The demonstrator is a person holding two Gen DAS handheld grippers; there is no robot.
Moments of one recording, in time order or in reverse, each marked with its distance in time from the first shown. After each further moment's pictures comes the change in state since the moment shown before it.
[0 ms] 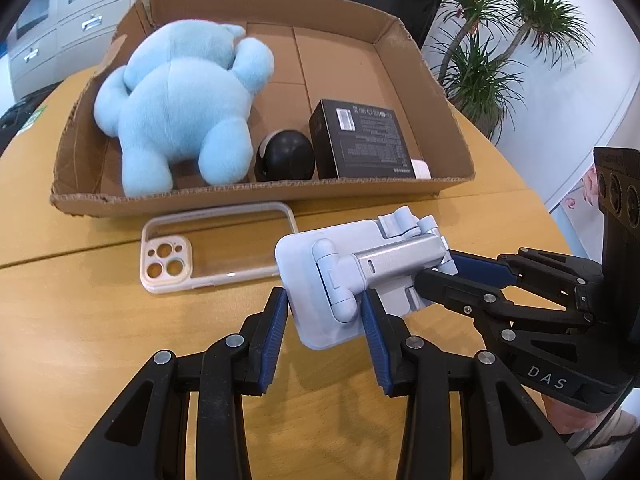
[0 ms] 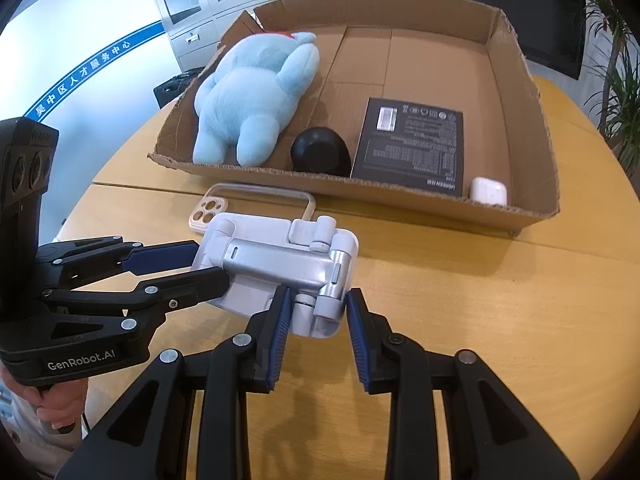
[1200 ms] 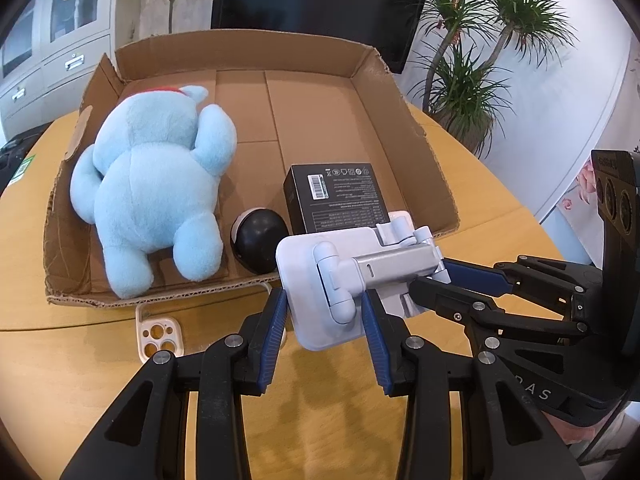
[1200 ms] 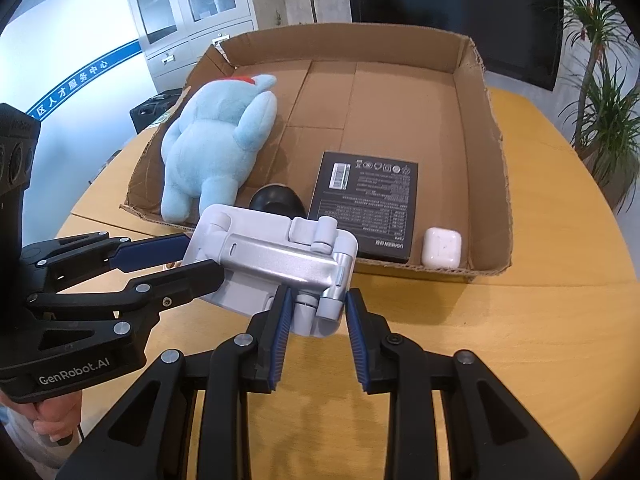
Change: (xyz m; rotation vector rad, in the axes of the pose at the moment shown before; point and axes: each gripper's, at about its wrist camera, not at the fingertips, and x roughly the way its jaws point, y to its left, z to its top) left arm -0.001 -0.025 0.053 0.065 -0.072 -0.003; right arm -0.016 -0.025 0.040 0.029 -0.055 -0.083
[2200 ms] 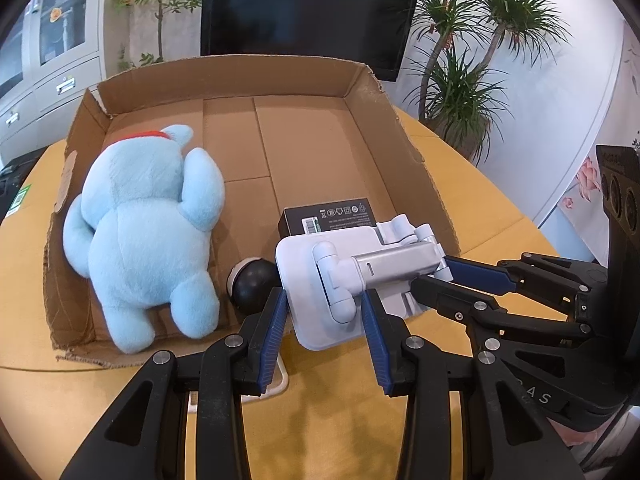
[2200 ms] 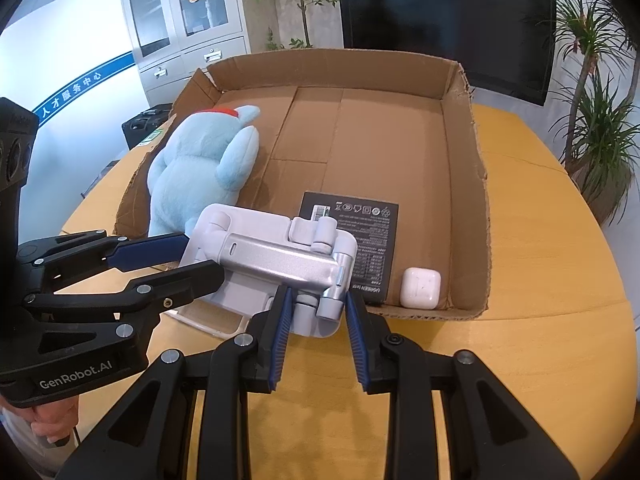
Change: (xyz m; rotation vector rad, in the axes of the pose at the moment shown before) left arm 0.004 -0.008 0.037 0.043 -0.032 0.010; right arm -0.001 -0.015 0.032 -0.001 -0.051 -0.036
